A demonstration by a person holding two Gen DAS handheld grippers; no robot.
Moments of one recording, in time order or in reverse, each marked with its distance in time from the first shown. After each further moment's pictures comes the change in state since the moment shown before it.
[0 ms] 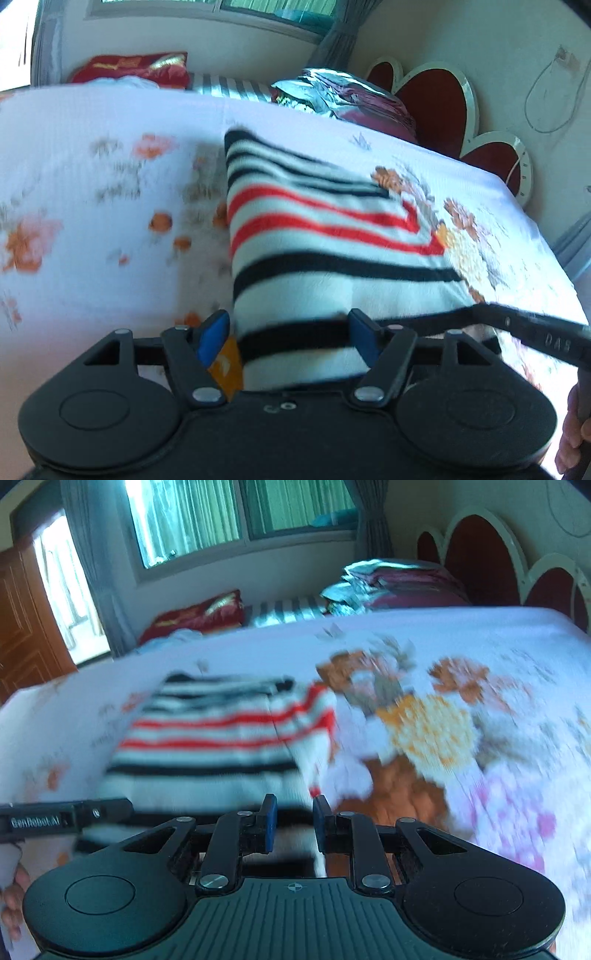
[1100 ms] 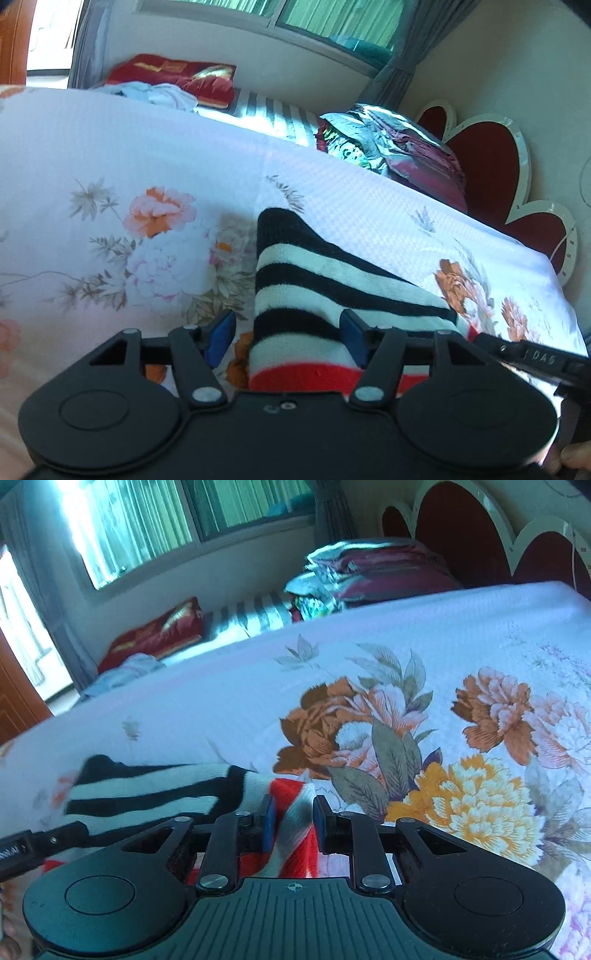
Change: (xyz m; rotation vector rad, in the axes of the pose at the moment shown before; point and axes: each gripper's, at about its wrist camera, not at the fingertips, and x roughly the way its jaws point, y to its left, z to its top) left arm 0.072 0.020 0.092 -0.141 -0.093 0.088; right arm 0.115 -0.037 0.098 0.151 -0.001 -0.023
